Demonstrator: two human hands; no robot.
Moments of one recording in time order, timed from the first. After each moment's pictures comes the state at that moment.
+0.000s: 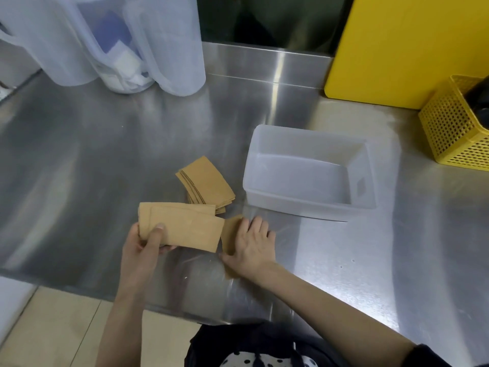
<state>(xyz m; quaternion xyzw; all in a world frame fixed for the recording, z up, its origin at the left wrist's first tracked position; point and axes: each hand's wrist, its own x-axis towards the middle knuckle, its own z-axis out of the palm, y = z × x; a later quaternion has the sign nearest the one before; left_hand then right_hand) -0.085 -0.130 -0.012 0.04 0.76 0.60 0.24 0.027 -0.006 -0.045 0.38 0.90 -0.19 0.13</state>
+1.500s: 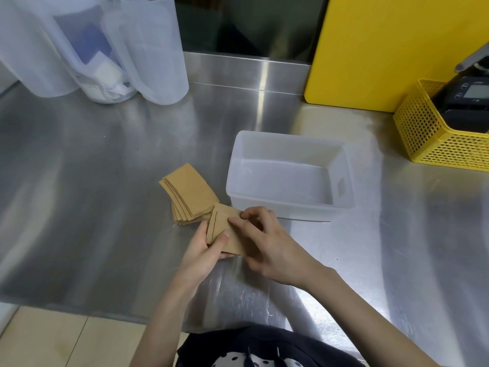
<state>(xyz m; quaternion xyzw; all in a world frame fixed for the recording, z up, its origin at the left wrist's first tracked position) -0.023 -0.067 -0.008 0.18 0.65 0.59 0.45 0.091 0.036 -0.009 0.16 0.95 -0.28 -0.05</state>
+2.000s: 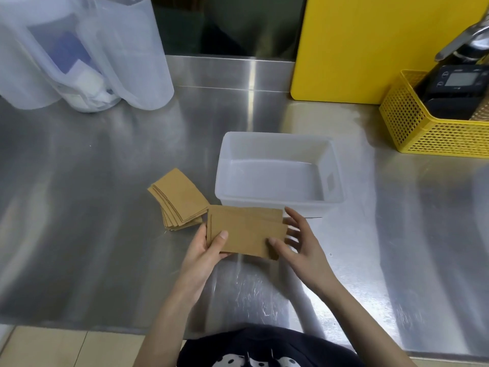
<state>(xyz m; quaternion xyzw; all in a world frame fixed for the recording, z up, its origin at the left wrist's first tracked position) -0.017 -0.061 -0.016 0.18 0.62 0.59 0.48 0.139 0.039 -0.023 0.40 0.65 -0.60 -0.22</state>
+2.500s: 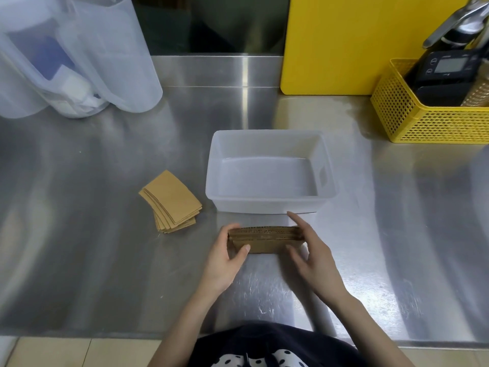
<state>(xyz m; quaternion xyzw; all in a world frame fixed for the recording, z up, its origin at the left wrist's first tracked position) 0.009 -0.042 -0.044 0.35 0.75 0.43 0.38 0.171 0.041 -0.039 0.40 0.77 -0.44 -0.22</state>
